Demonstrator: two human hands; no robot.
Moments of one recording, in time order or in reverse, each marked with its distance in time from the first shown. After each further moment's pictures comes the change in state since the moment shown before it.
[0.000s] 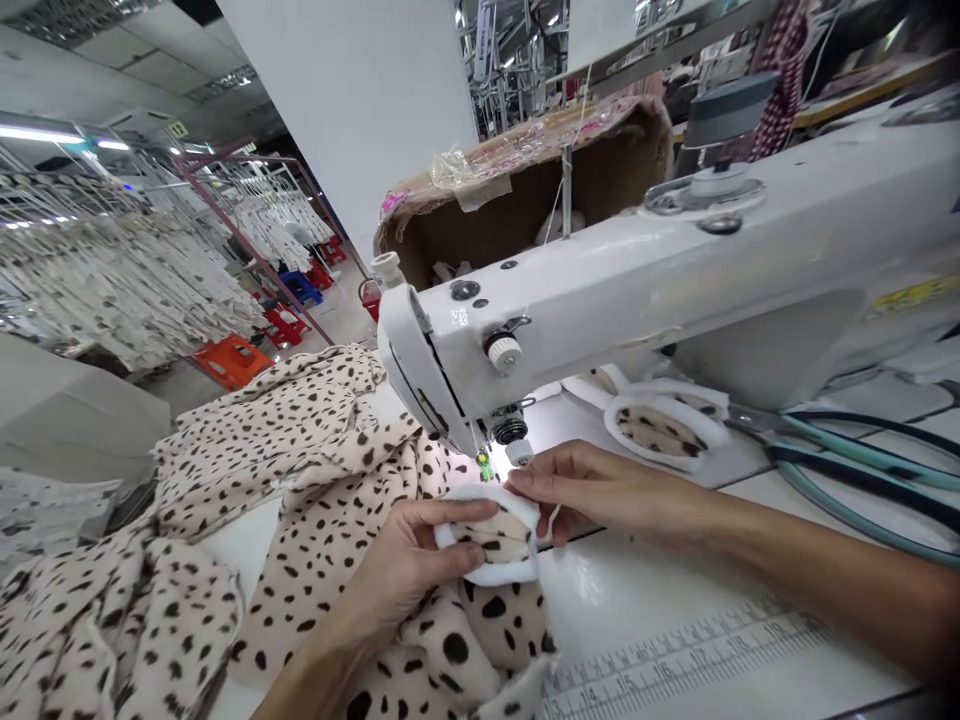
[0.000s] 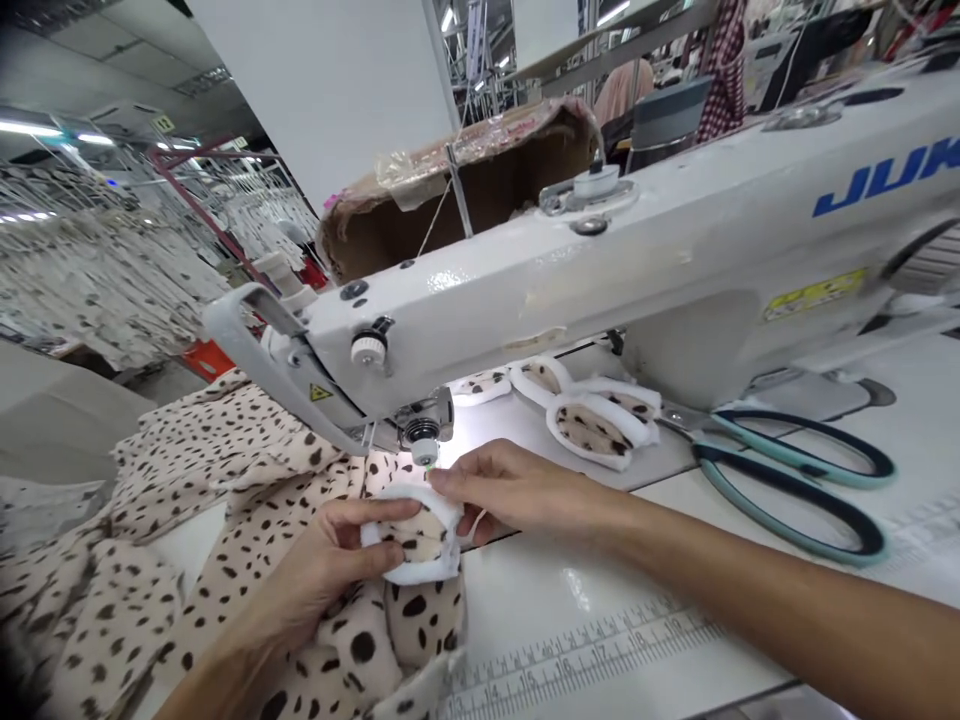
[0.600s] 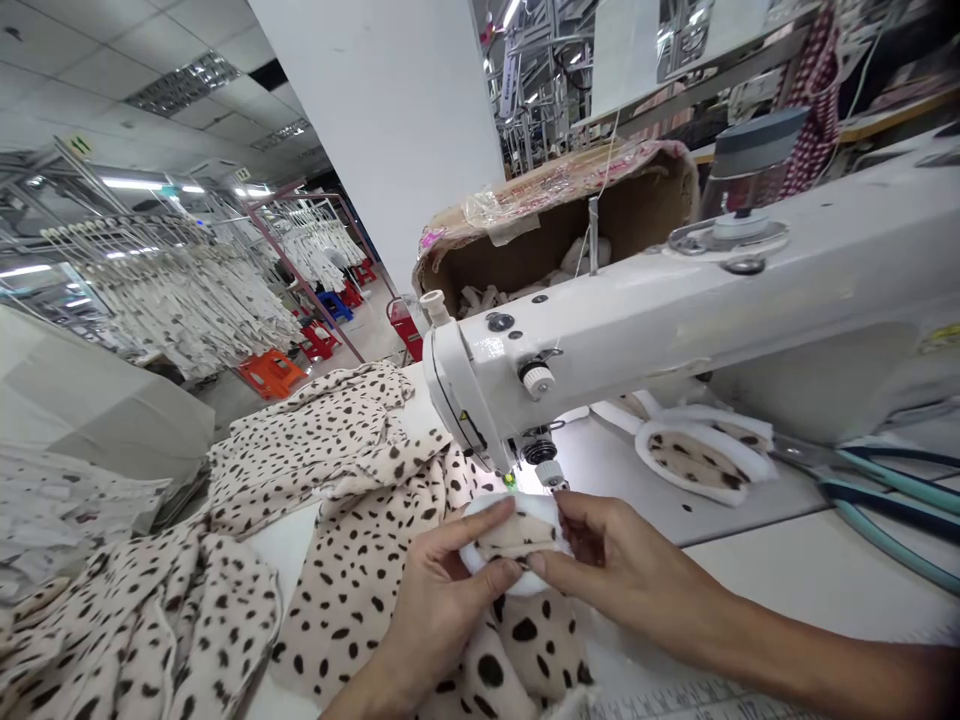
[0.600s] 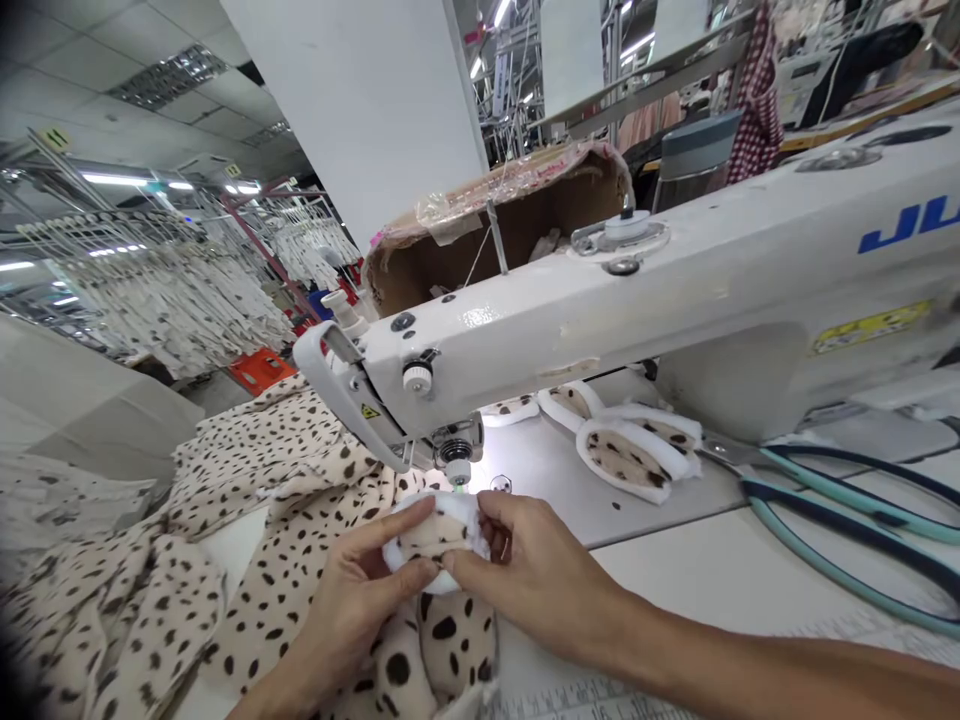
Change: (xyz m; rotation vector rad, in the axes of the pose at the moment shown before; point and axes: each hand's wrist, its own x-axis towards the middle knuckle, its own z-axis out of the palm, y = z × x) left_hand -0.011 -0.006 0.023 -0.052 0.178 0.304; right_hand -0.005 0.017 0.039 -0.200 0.198 -0.303
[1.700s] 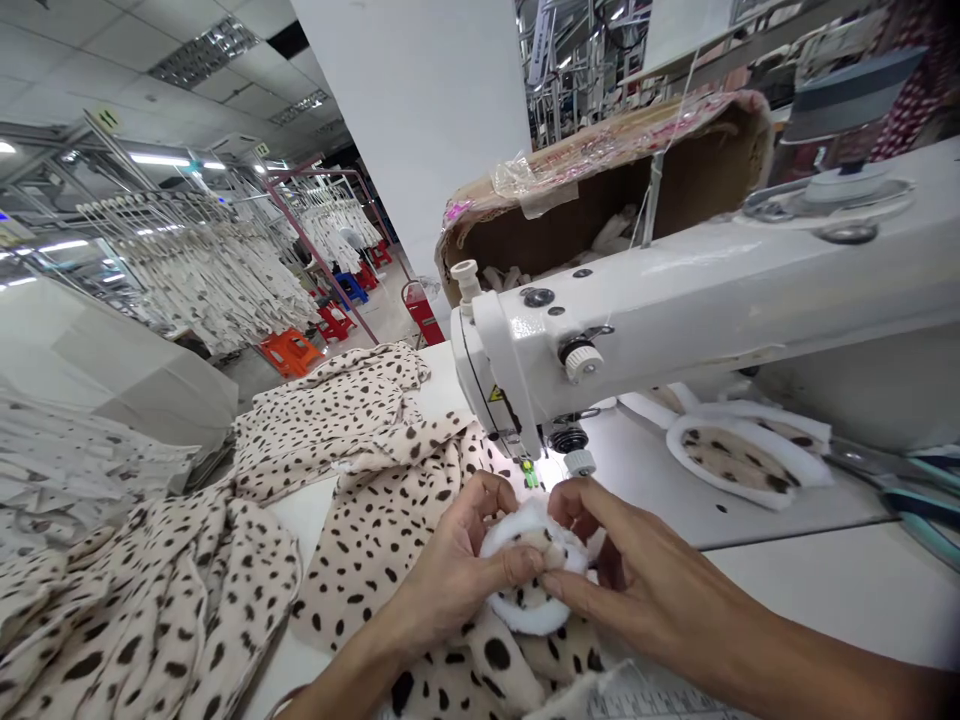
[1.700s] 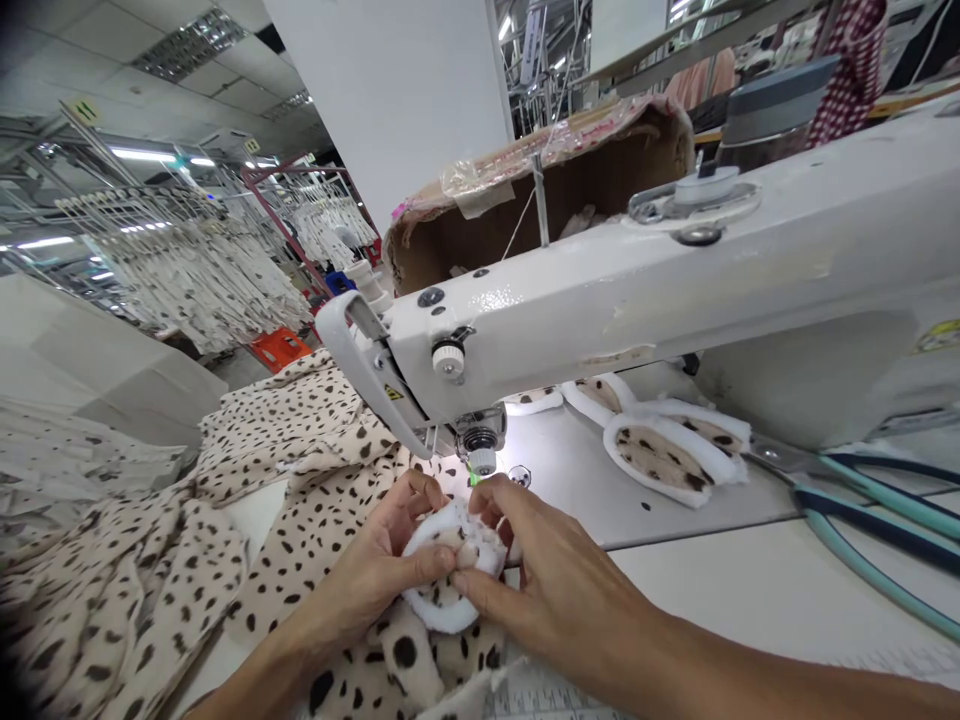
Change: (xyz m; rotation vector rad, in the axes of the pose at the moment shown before) left_hand 0.005 0.005 -0.010 -0.094 -0.255 -0.157; right_hand -0.008 -0.003 0.001 -0.286 -0.101 -0.003
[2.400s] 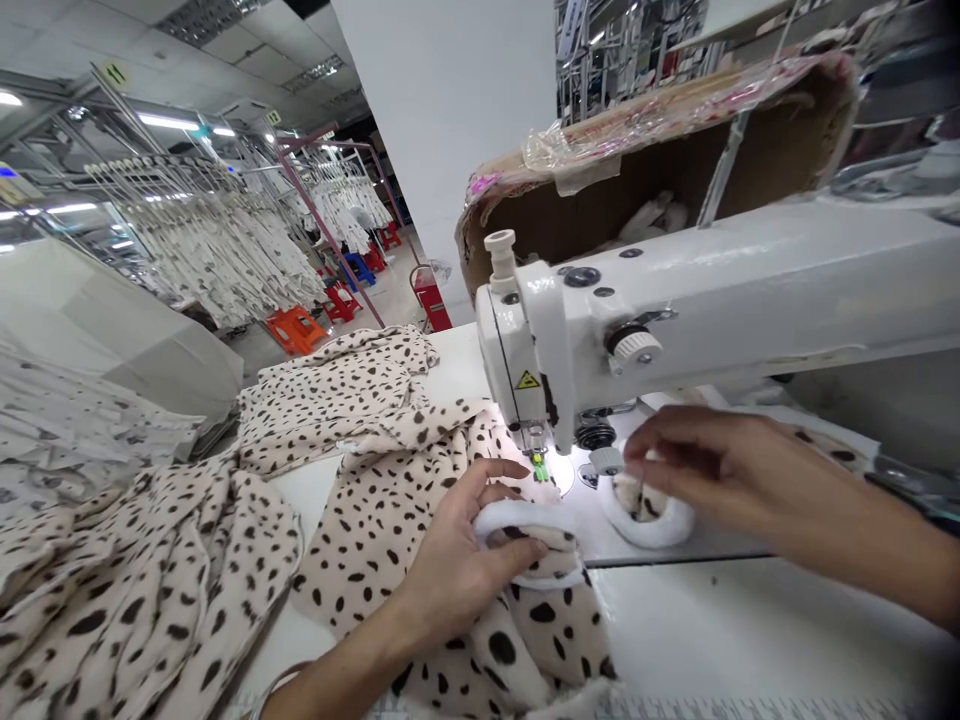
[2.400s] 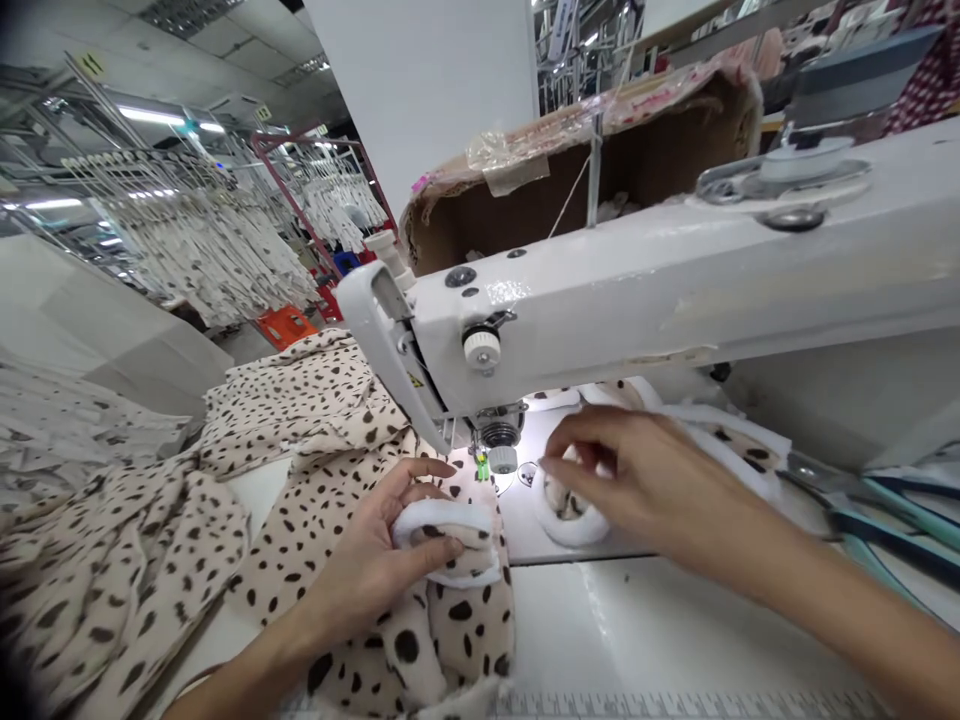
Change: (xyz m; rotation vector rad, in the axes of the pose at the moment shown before) left_hand -0.006 0.007 0.006 0.240 0.188 -0.005; right_hand 0.014 0.018 -0.073 -0.425 0.227 0.007
